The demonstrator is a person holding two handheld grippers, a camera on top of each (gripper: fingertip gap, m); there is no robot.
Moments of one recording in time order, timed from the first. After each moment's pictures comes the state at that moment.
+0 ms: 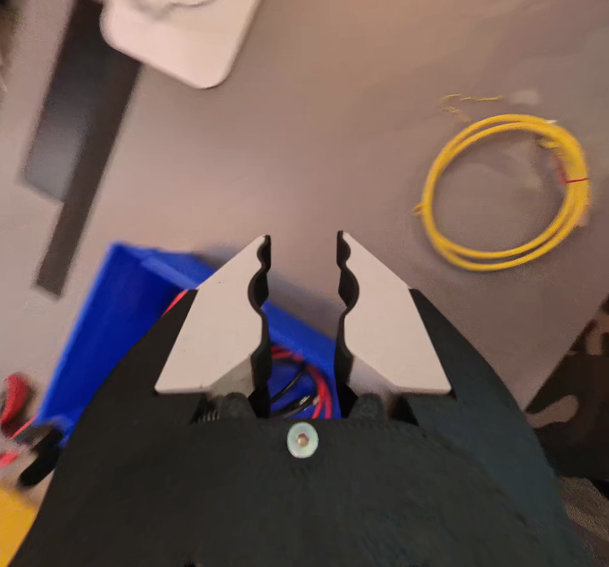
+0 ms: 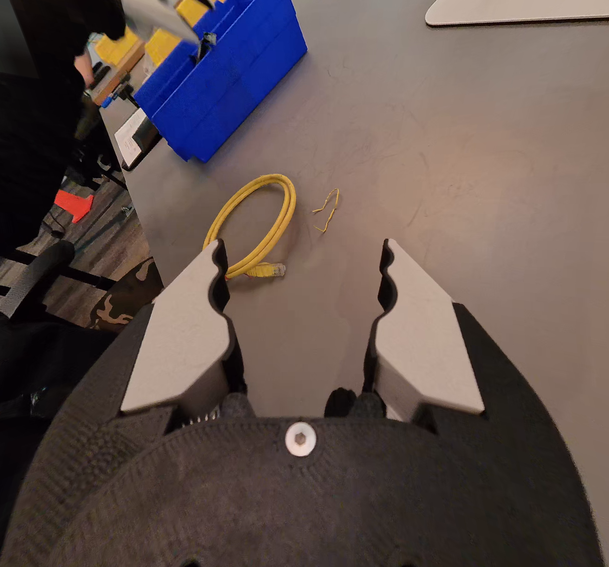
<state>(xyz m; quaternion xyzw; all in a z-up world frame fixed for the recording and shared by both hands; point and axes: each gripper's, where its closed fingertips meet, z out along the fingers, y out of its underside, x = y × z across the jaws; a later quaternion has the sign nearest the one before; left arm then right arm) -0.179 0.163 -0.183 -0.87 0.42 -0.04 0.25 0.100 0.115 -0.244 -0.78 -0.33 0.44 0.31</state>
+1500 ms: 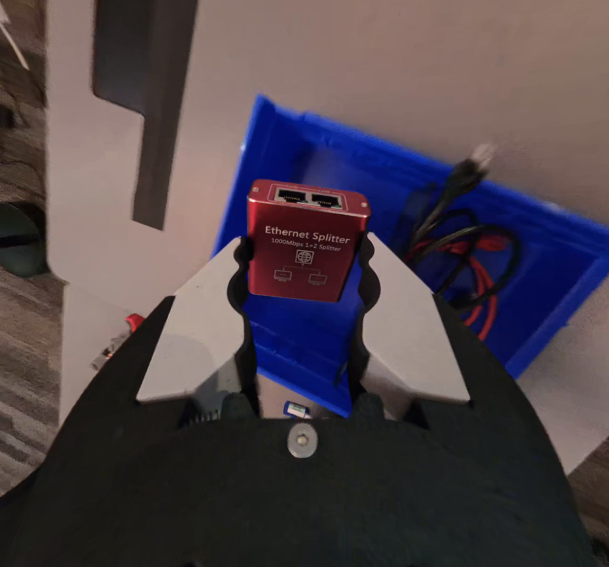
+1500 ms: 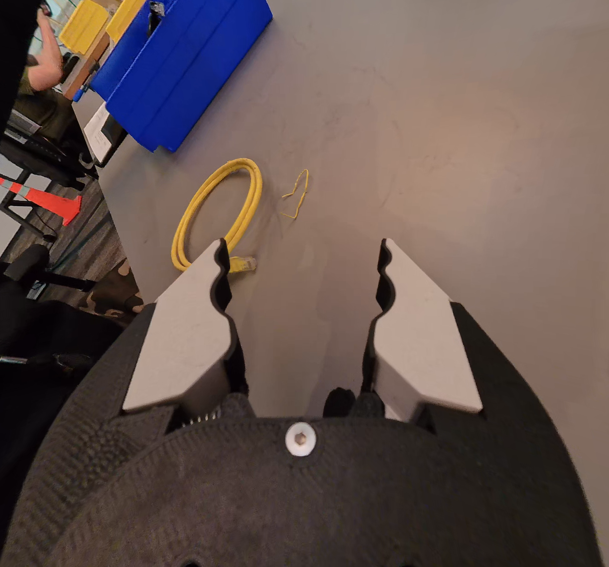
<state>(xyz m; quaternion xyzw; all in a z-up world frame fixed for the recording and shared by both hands) -0.344 0.213 -0.195 -0.85 0.49 0.02 0.19 0.102 0.128 -0.276 -0.80 -0.31 0.42 0.28</state>
